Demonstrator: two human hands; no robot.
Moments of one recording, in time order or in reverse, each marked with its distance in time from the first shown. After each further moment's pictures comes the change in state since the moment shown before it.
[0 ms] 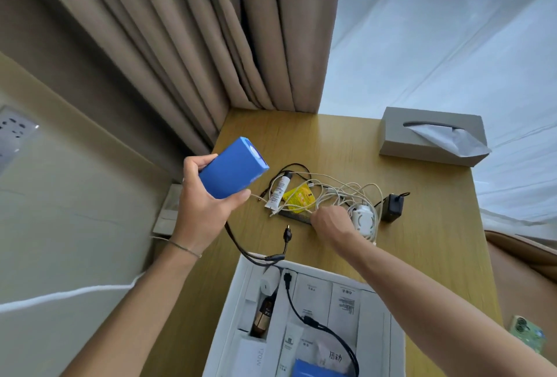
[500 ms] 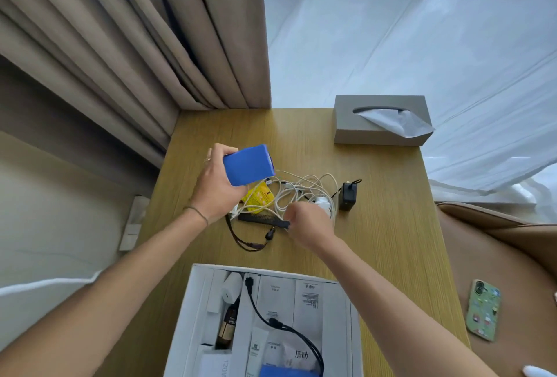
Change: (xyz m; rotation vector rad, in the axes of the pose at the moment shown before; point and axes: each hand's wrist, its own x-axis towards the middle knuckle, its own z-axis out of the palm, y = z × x) left_hand 0.055 -0.029 0.115 0.418 -0.289 0.142; right_hand -0.030 0.033 0.012 0.733 0.112 0.252
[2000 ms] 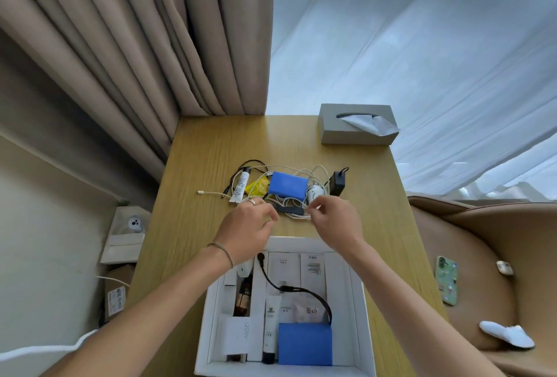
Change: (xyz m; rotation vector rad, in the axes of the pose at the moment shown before) left_hand -0.122 0.024 -0.023 0.152 -0.311 0.251; right_hand -0.119 -0.037 -0.037 0.119 0.369 0.145
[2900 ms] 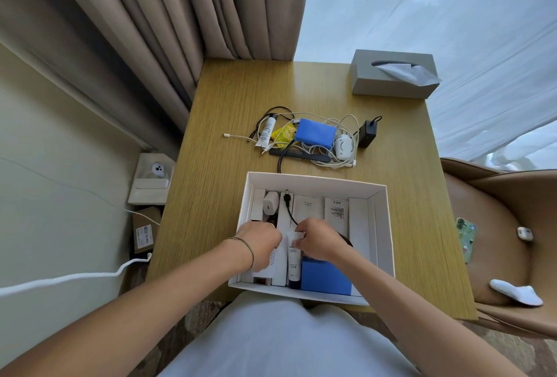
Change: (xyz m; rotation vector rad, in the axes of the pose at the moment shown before) left_hand -0.110 -0.032 0.058 0.593 -0.769 0.008; right_hand -0.098 0.013 0.121 -0.136 -0.635 0.034
